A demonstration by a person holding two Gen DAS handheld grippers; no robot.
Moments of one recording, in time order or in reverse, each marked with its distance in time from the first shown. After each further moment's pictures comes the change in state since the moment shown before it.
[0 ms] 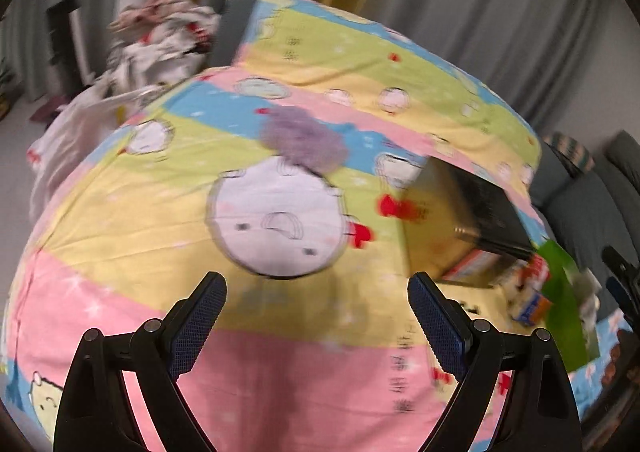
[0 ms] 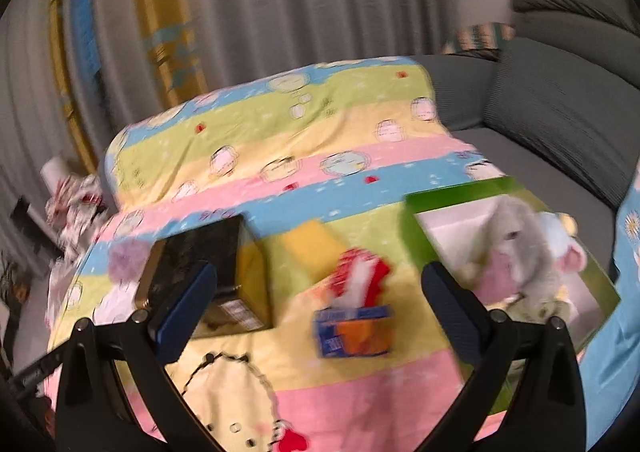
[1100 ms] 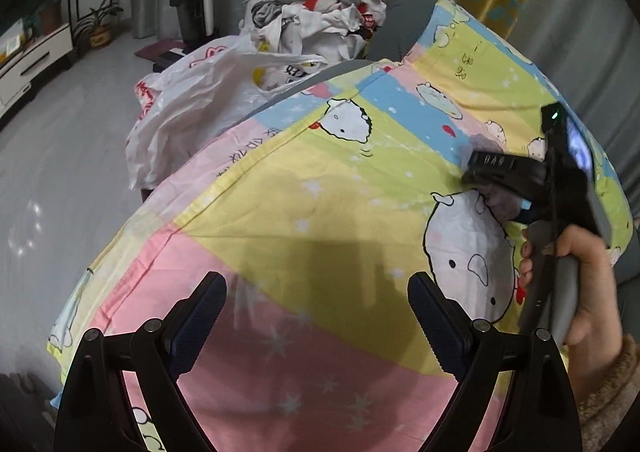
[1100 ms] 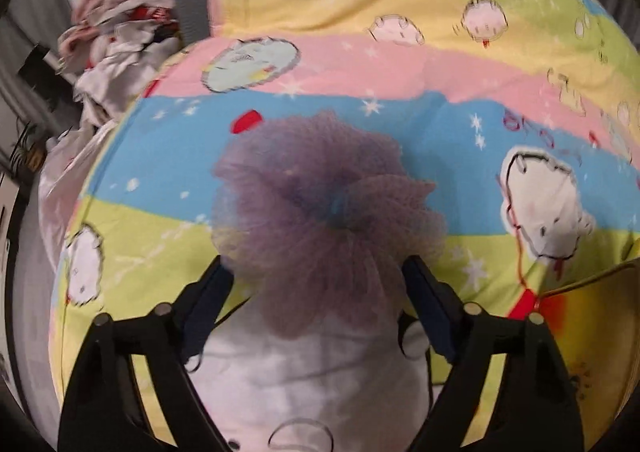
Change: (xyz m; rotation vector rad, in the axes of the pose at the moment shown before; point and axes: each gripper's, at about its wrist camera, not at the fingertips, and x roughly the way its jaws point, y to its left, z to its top) left arm 0.007 0.123 0.014 -0.277 0.025 0.288; right arm 0.277 0.327 -0.025 -0.261 0.507 0.114
